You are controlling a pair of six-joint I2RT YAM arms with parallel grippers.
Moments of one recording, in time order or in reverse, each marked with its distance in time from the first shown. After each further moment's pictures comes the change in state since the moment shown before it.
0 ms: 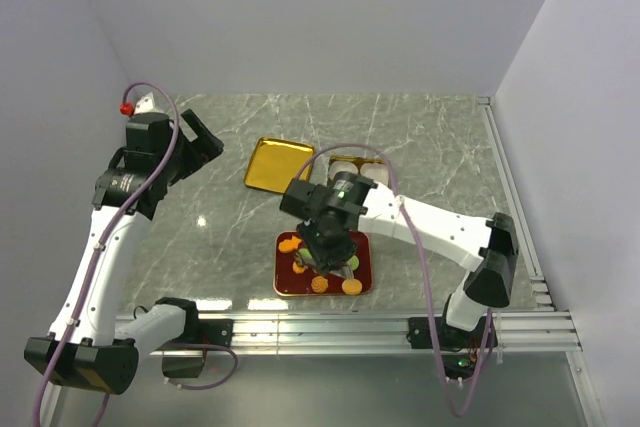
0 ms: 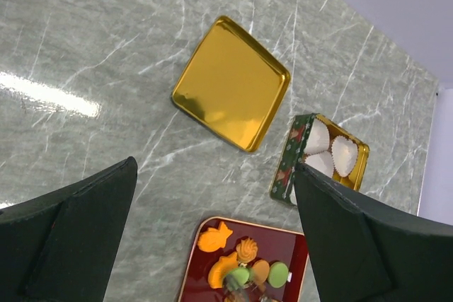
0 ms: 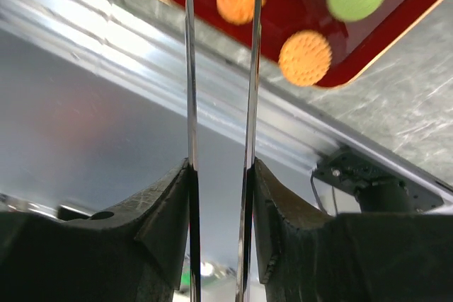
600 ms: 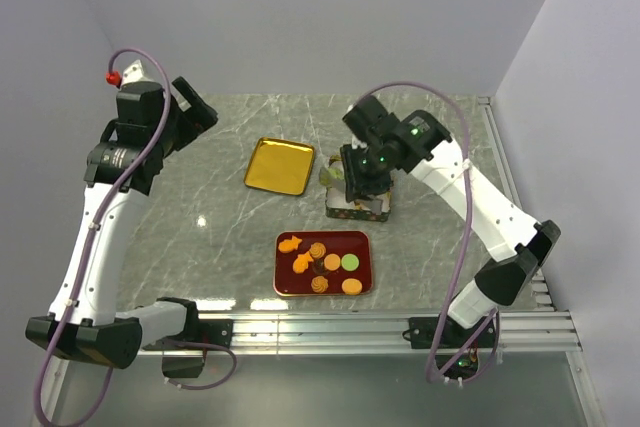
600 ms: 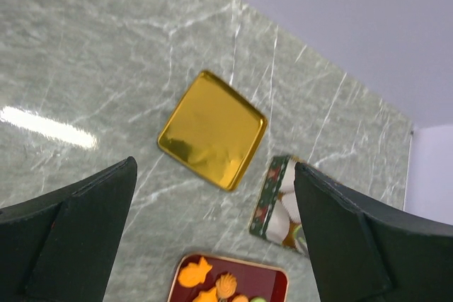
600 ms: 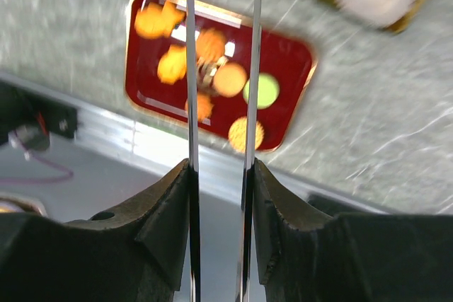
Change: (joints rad) left arm -0.008 0.129 0.248 -0.034 -0.066 -0.003; right arm -0.398 -0.090 0.197 -0.006 0.017 -0.119
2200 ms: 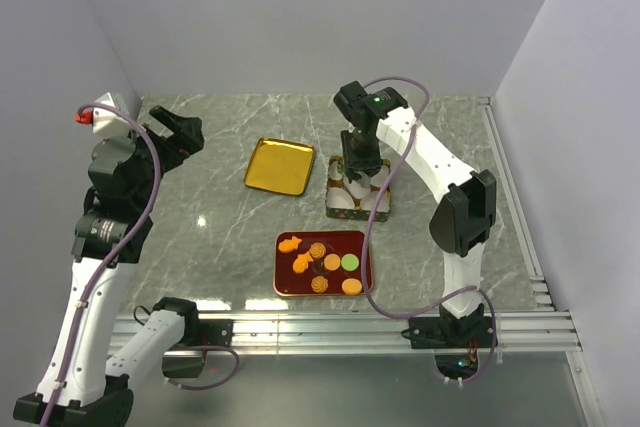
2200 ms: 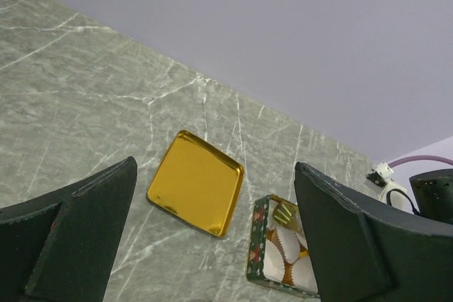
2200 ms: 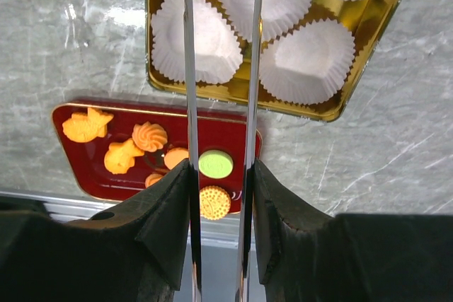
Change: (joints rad) left arm -0.011 -0.365 -0.328 0.333 -0.049 0.085; right arm -0.206 0.388 0.162 0.024 0.049 -0.046
